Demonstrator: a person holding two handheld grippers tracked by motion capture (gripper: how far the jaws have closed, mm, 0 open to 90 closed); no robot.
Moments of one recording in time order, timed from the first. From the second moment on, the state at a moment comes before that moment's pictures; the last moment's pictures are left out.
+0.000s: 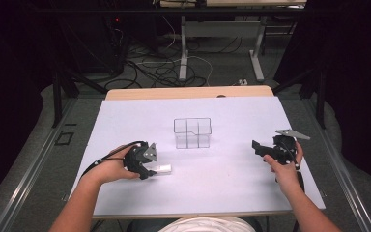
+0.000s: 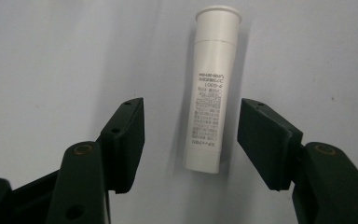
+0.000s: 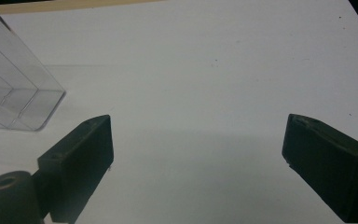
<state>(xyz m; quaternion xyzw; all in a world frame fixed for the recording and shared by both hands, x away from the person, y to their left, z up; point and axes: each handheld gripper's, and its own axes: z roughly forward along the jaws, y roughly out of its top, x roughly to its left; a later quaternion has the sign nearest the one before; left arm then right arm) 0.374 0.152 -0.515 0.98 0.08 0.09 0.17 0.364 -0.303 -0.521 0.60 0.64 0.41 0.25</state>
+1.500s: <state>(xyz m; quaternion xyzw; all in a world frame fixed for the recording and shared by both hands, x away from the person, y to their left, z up) 0.376 0.144 -0.526 0.99 0.05 0.07 0.12 0.363 -0.303 -0.523 0.60 0.65 0.41 0.24</state>
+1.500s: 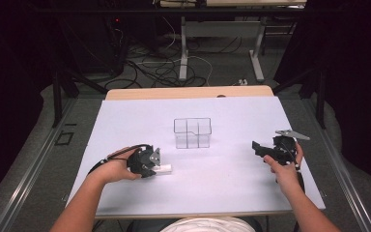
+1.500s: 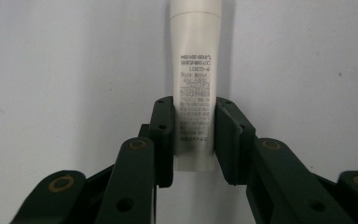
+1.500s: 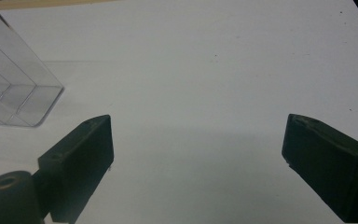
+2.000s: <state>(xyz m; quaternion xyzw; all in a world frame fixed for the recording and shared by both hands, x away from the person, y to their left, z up) 0.379 0.148 -0.516 0.98 0.10 0.06 0.17 0.362 -0.306 -0.522 0.59 0.65 0.41 0.25</state>
